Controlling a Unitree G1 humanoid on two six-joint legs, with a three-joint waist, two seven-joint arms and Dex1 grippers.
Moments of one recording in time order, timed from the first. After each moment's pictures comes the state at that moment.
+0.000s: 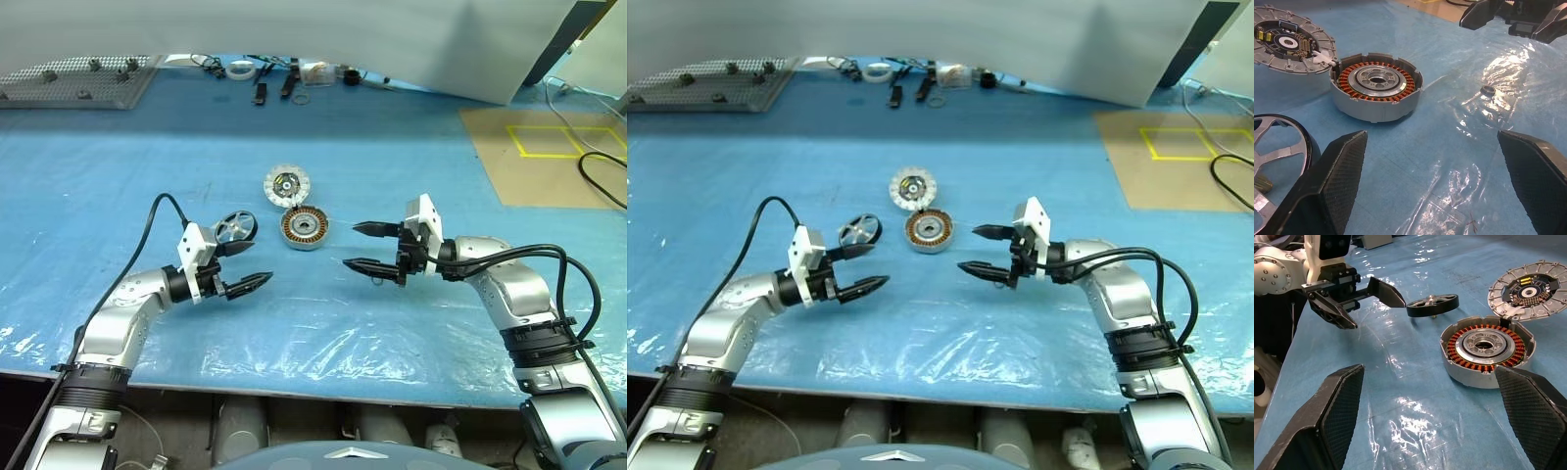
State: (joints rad) left arm -0.19 0.53 0.01 0.04 -0.45 0.23 -1.04; right arm -0.41 -0.56 0.09 0.04 0.43 0.40 1.14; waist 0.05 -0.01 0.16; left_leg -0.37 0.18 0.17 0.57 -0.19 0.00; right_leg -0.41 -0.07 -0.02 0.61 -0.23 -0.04
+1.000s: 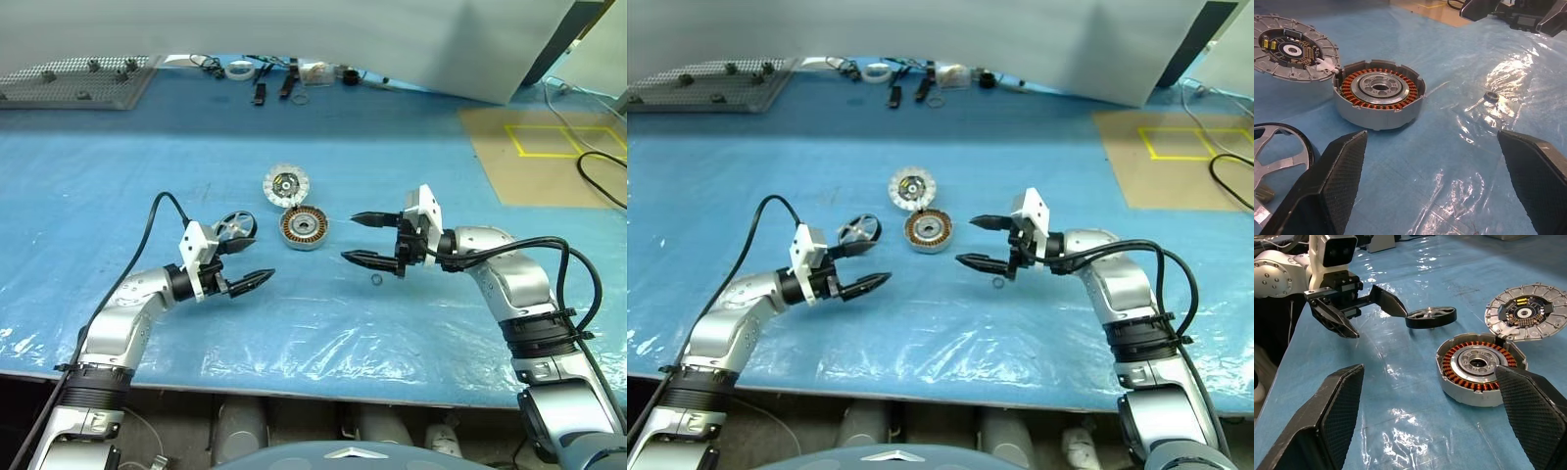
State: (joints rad) left arm -0.20 0.51 0.01 0.03 -0.45 0.23 -1.02; right arm -0.46 -0.56 0.09 0.04 0.41 0.39 1.16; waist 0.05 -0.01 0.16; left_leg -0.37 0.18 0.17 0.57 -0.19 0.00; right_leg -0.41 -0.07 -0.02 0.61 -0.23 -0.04
